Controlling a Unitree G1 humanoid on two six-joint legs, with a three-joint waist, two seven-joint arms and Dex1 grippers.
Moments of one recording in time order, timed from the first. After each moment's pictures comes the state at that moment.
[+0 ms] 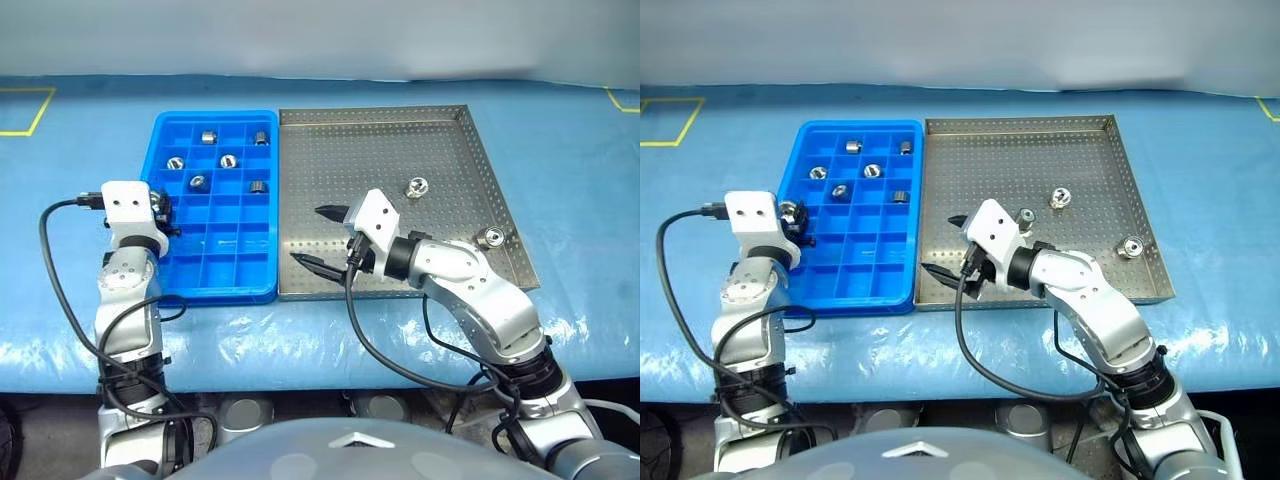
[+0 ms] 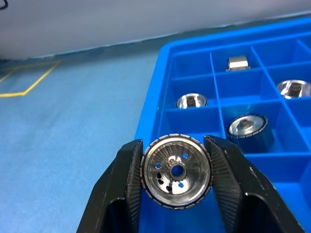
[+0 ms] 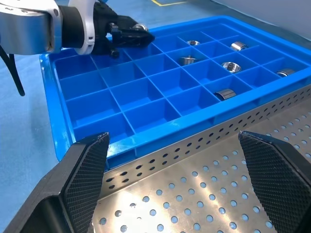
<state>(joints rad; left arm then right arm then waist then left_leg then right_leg) -0.13 0.20 0.28 -0.21 0.04 0.54 -0.09 -0.26 -0.45 0.31 -0.52 0.35 0.65 0.61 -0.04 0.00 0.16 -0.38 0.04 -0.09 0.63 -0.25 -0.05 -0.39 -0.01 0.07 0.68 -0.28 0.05</state>
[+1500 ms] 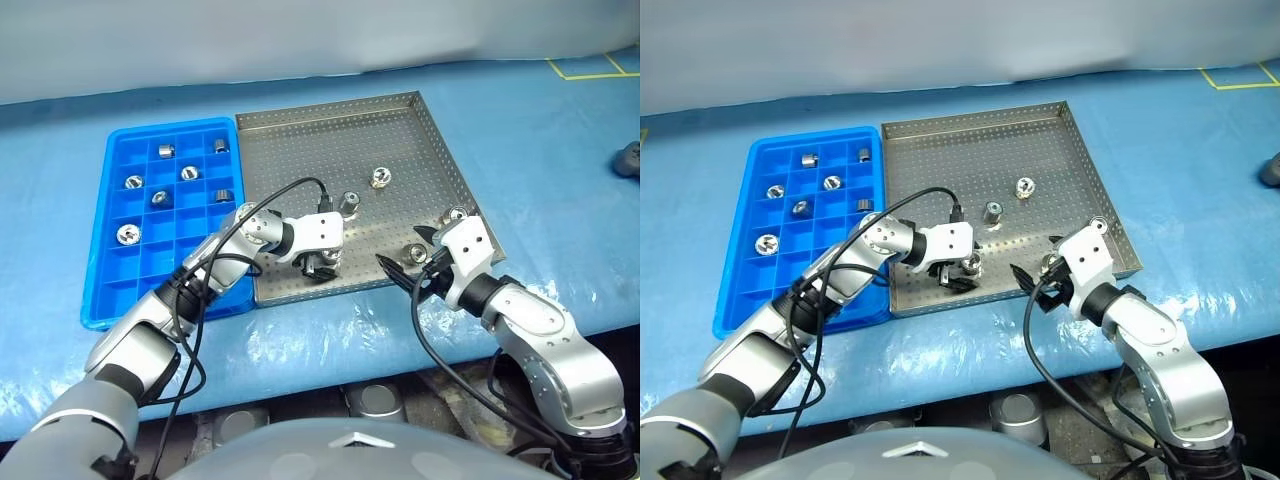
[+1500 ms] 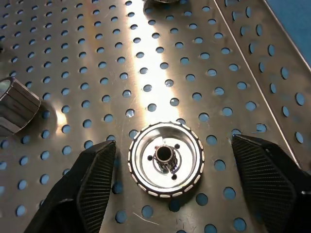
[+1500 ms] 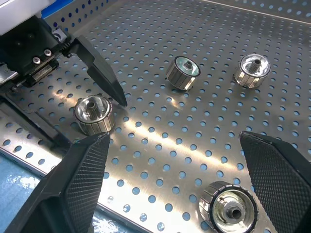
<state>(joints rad) -0.64 0.42 -0.62 0.14 0.07 0.38 -1.00 0.14 -0.54 -0.04 -0.70 0.36 0.73 0.43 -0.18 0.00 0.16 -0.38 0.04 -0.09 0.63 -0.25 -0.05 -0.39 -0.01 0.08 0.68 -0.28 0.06</state>
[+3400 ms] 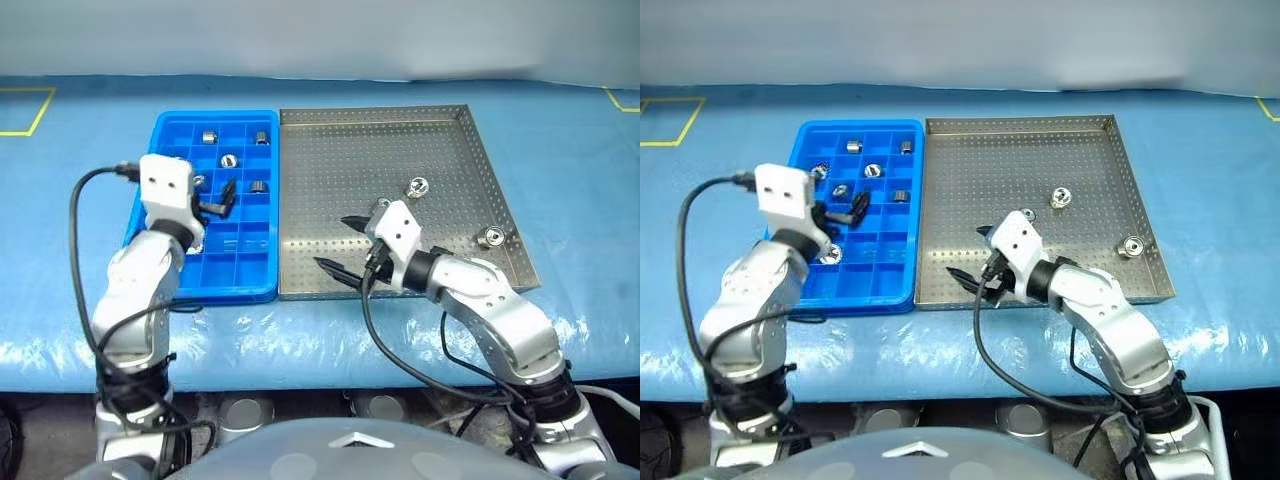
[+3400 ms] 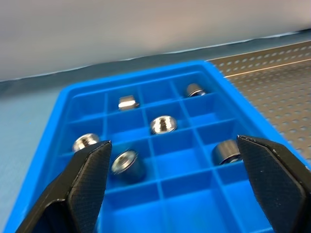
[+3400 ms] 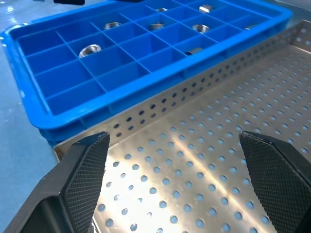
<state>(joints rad) -0.24 0.25 0.12 -0.47 -0.13 0.80 -0.26 -0.10 -0.49 0.20 -0.58 0.33 0.70 0.55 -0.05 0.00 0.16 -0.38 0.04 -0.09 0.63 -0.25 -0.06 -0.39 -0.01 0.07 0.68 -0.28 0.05</state>
